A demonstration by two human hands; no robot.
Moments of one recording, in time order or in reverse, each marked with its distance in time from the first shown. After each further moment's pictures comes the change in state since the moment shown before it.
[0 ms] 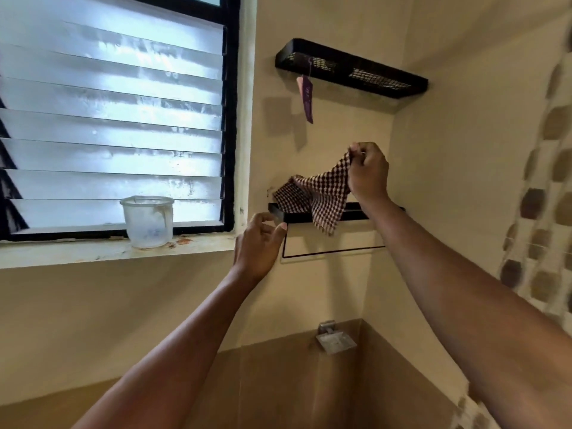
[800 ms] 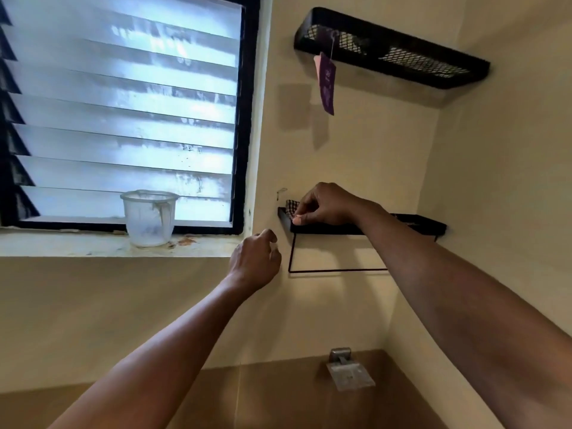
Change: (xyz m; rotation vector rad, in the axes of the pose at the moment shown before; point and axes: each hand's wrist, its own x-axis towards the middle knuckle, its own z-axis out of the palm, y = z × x) left_hand 0.049 -0.063 0.038 0.575 -0.033 0.051; right_hand 0.016 0.055 0.086 -0.338 -1.157 -0.244
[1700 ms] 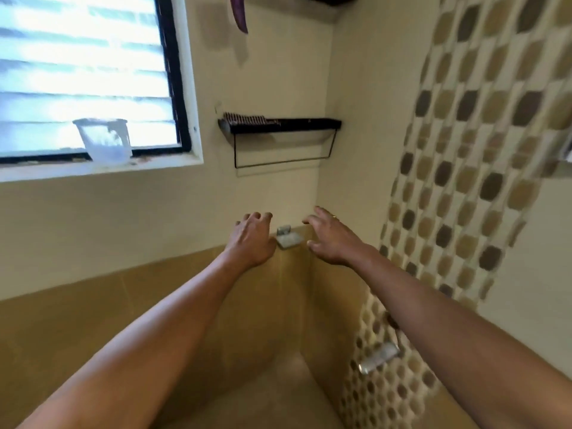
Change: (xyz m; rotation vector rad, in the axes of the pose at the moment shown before) left_hand -0.253 0.101 -0.052 0.170 -0.495 0.212; right_hand -0.381 -0.093 0.122 -0.158 -0.042 0.511
